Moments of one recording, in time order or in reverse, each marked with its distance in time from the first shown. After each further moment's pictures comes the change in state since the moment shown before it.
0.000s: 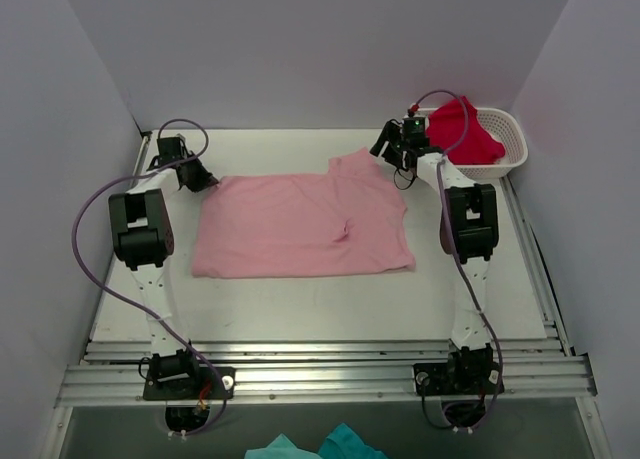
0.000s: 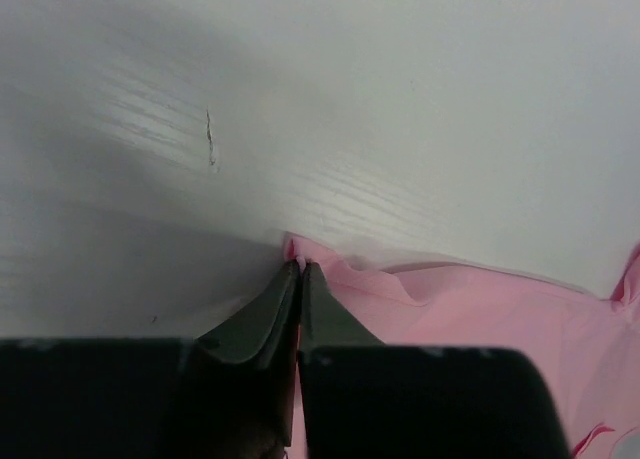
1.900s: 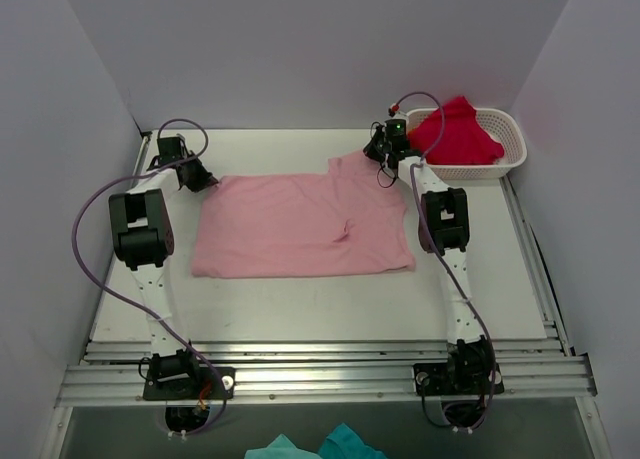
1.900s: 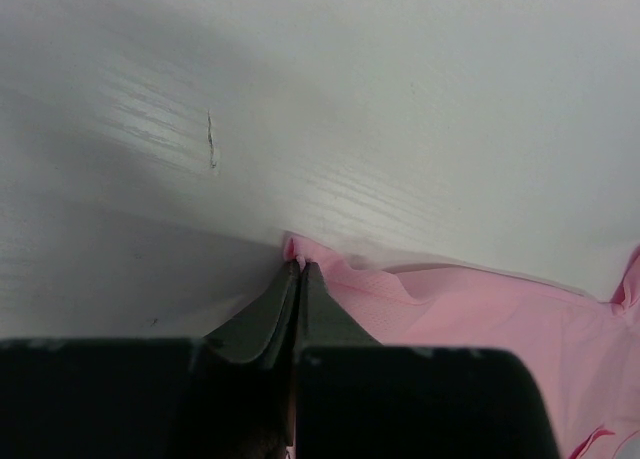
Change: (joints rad) left arm 0.000 0.005 0.010 -0.005 -0.009 -0.003; right arm 0.049 0.420 0.469 0.036 -0.034 -0.042
